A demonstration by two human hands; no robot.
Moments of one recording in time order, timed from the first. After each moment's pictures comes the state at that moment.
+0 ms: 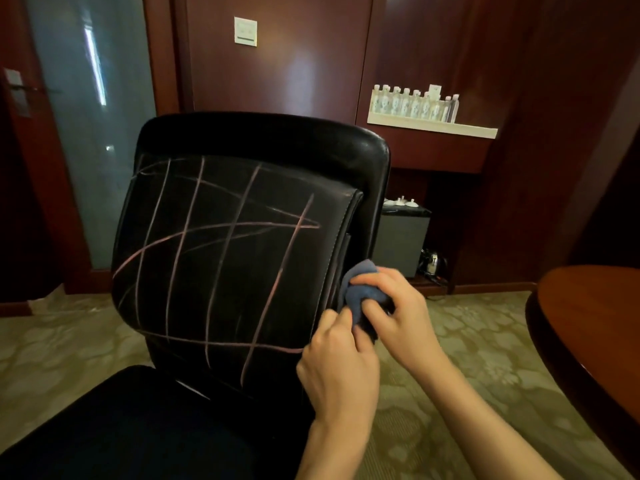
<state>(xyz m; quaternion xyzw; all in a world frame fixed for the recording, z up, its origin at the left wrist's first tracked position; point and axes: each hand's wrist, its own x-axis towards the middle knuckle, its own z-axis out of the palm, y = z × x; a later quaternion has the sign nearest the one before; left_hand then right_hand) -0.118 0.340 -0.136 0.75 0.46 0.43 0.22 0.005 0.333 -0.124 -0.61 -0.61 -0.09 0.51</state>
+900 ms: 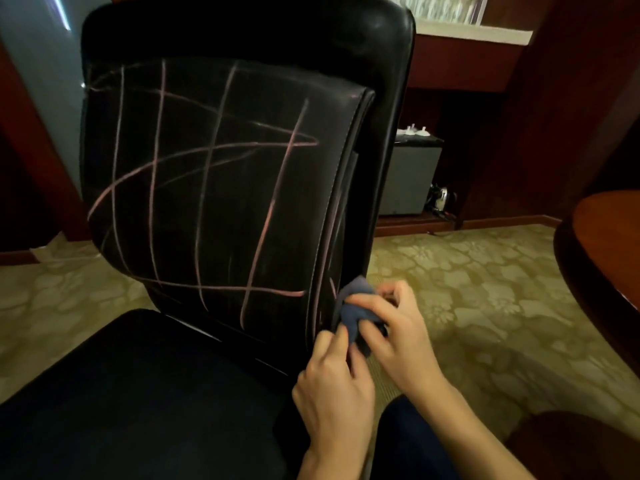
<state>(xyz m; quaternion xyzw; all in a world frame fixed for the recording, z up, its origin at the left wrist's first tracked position) -0.133 0.325 -0.241 0.76 0.46 0.39 0.23 -0.009 0.311 -0.234 -0.67 -0.58 -0.07 0.46</state>
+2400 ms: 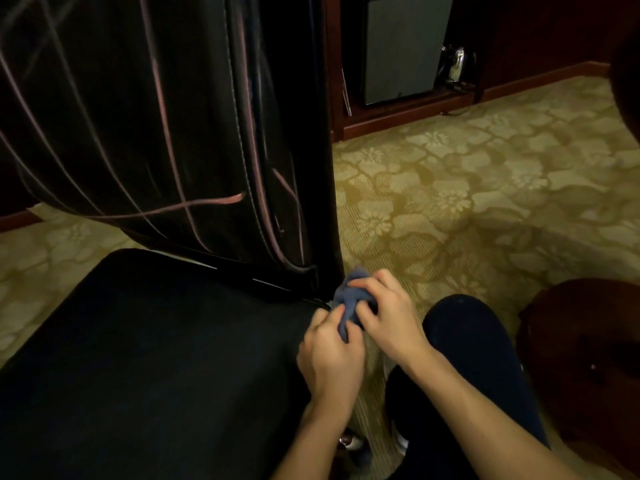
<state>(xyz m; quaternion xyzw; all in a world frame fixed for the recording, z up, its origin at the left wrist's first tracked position) -0.134 0.309 -0.360 0.79 0.51 0.23 0.25 -0.017 0.279 -0.376 -0.77 -0.48 0.09 0.41</state>
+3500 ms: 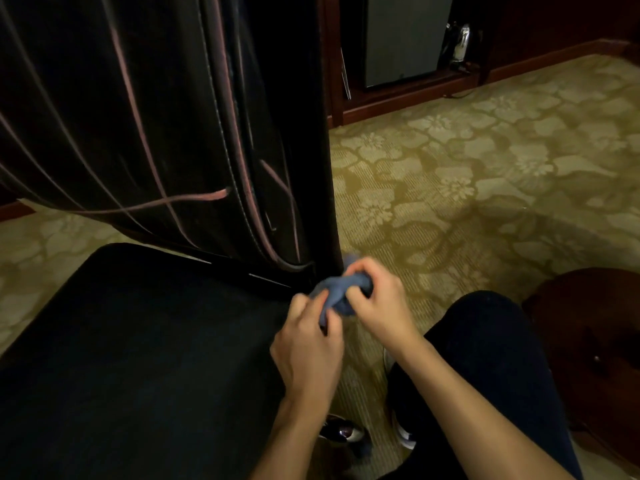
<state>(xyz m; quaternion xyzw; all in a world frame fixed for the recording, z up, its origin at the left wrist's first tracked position) -0.147 0.334 -0.360 0.81 0.48 0.27 0.17 -0.020 0.301 -0.367 -0.76 -0.41 0.15 0.48</state>
